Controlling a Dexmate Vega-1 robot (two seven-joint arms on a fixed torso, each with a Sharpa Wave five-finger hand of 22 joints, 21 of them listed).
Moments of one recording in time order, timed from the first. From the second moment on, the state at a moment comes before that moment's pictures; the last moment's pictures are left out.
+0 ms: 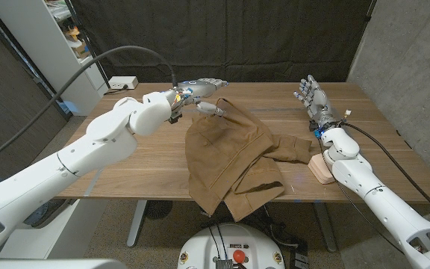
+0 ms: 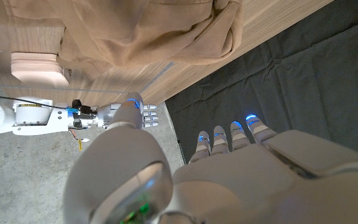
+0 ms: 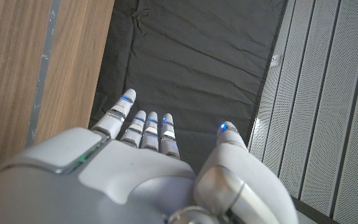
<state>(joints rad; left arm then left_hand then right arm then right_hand) 0.74 0.95 0.55 -2.27 0.60 0.30 -0.34 0.66 -0.10 0.39 -0.17 0.29 -0.07 0.04 0.22 0.18 -0.08 0.11 0.23 0.21 -0.09 0.13 0.20 0.18 -0.07 0.17 0.20 0.17 -0.89 -0.53 -0.28 -1.39 0.68 0.36 -0.02 0.26 0.04 0.27 -0.08 0.22 0.20 0.02 0.19 0.19 0.14 0.08 0.19 0.19 0.09 0.03 0.20 0.21 0.30 0.01 0.18 0.17</state>
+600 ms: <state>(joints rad) 0.70 0.93 0.59 -2.26 0.71 0.30 -0.43 0.68 -0.11 0.38 -0.16 0.30 -0.06 0.05 0.22 0.18 -0.08 0.15 0.23 0.21 -0.07 0.16 0.20 0.18 -0.03 0.21 0.22 0.18 -0.88 -0.52 -0.29 -1.38 0.68 0.36 -0.03 0.26 0.04 0.27 -0.08 0.22 0.20 0.02 0.19 0.19 0.14 0.08 0.19 0.19 0.09 0.03 0.20 0.21 0.30 0.01 0.18 0.17</state>
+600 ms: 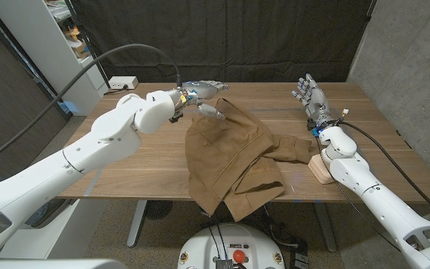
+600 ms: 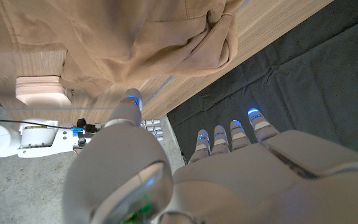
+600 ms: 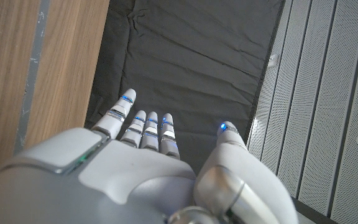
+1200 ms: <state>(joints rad) 0.67 0.90 0.62 -2.23 0.77 0.26 -0.52 0.68 -0.12 0.38 -0.16 0.30 -0.06 0.05 0.21 0.18 -0.08 0.15 0.24 0.21 -0.06 0.15 0.20 0.18 -0.02 0.21 0.22 0.18 -0.87 -0.52 -0.29 -1.38 0.67 0.35 -0.03 0.26 0.04 0.27 -0.08 0.22 0.20 0.02 0.19 0.19 0.14 0.08 0.19 0.19 0.09 0.03 0.20 0.21 0.30 0.02 0.18 0.17</state>
